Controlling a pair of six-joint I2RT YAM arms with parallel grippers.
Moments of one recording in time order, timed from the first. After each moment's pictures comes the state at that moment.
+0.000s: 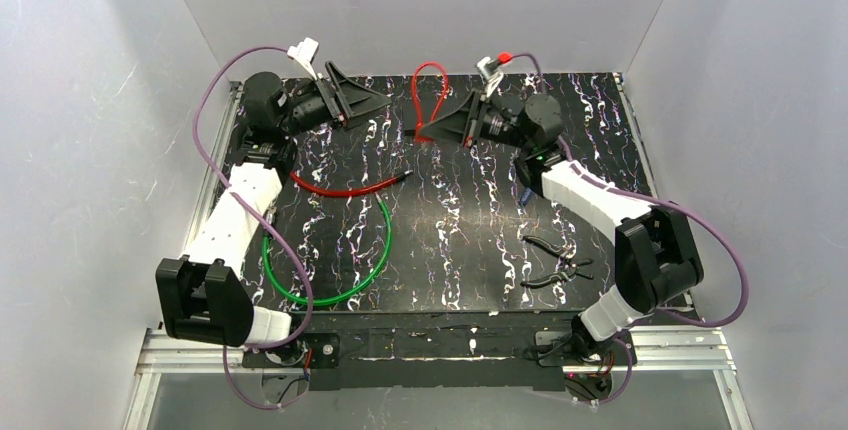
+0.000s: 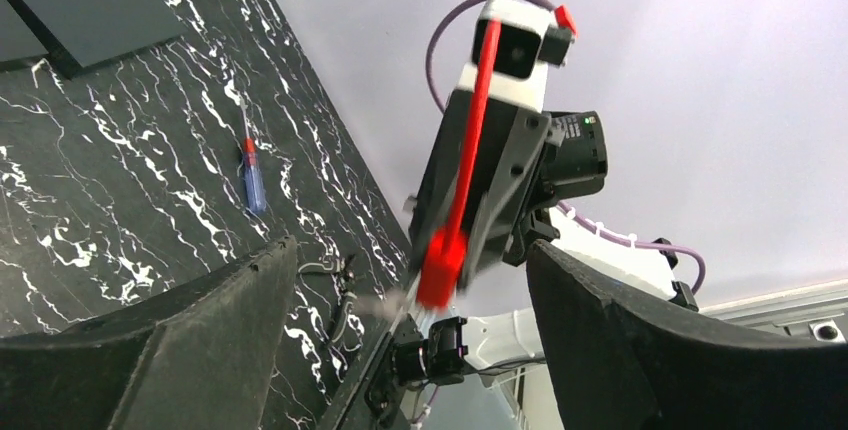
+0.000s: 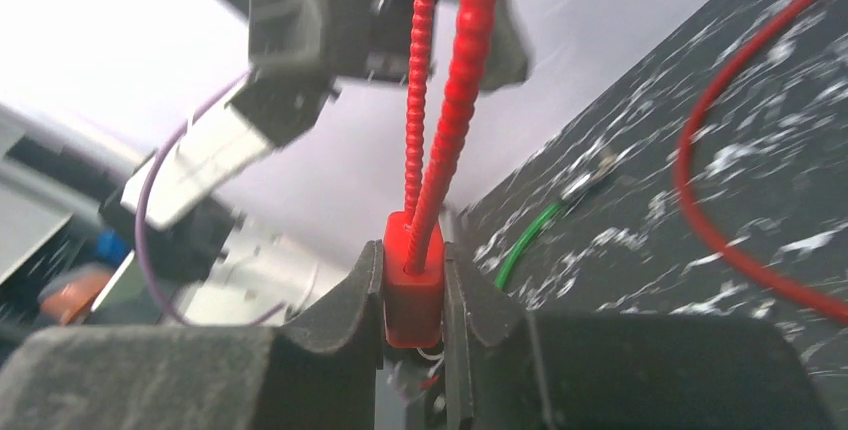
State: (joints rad) left arm -0.16 1.38 1.19 0.18 0.91 -1.00; right arm 0.53 1.56 1.08 0.77 -0.91 1.05
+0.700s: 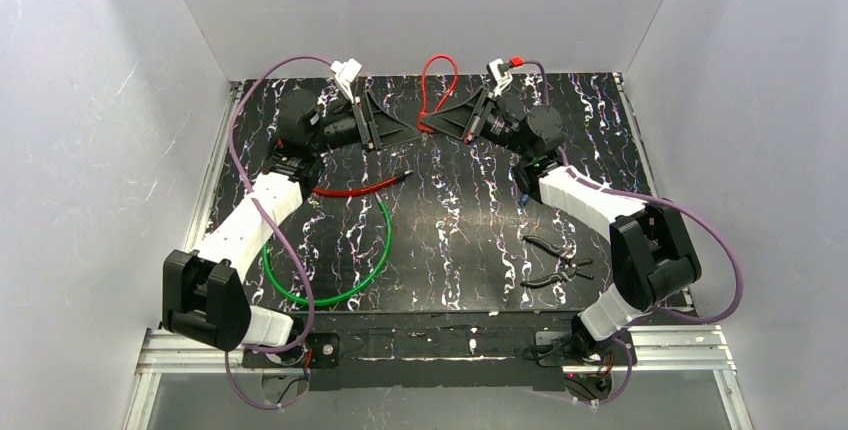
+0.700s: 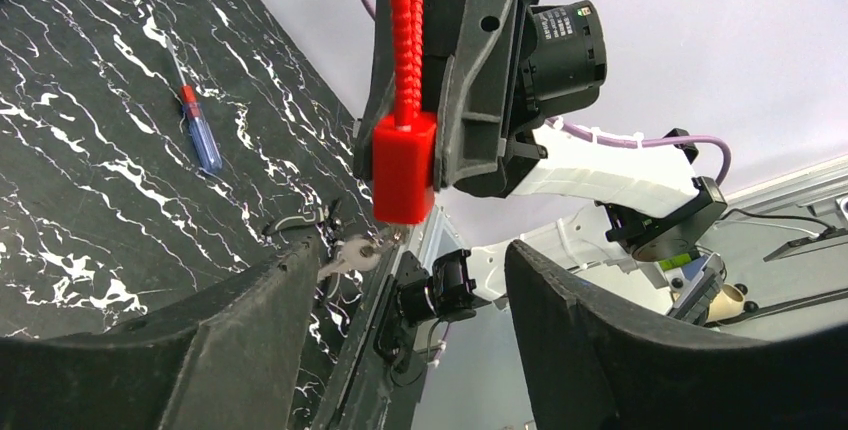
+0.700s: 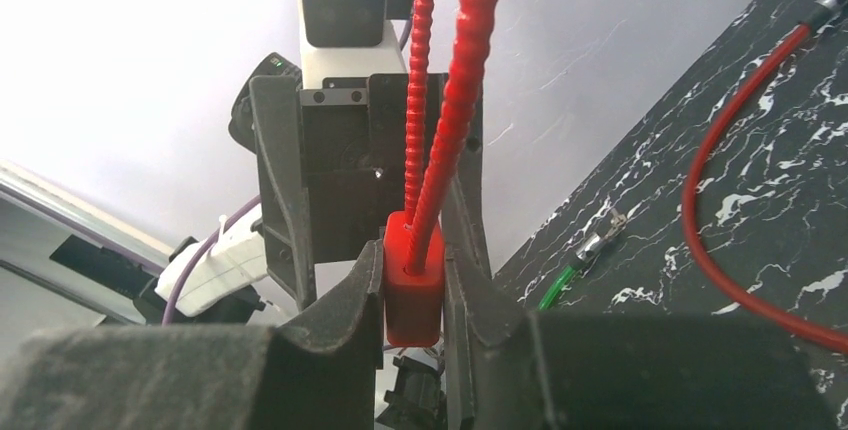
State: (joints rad) left arm -0.31 1.38 1.09 0.30 0.93 -0.92; right arm 0.50 1.58 1.03 0.93 -0.71 1.21
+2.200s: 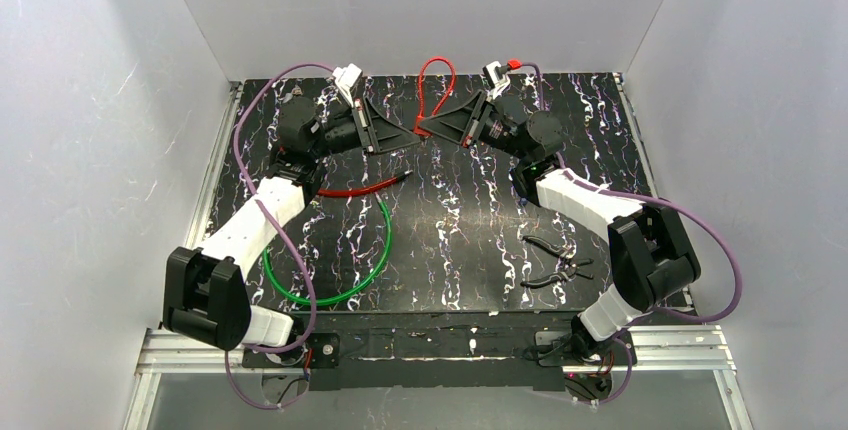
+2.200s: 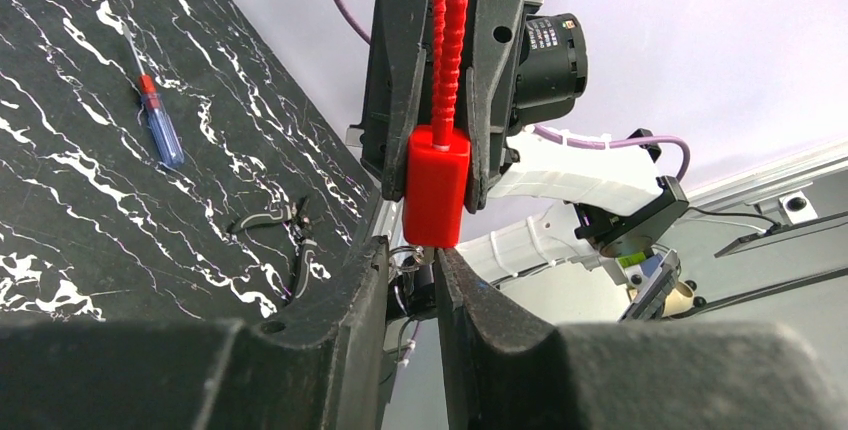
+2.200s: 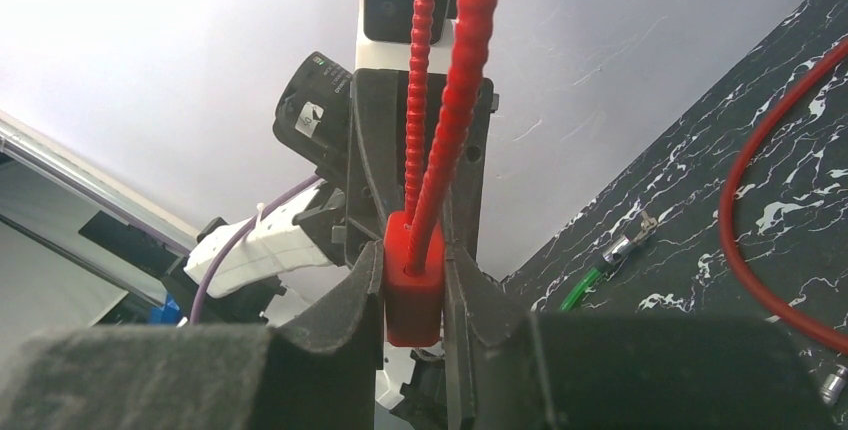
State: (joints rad) left arm -0.32 1.38 1.02 0.44 0.95 -1.04; right arm 0.53 1.58 1.01 1.02 -0.72 1.25
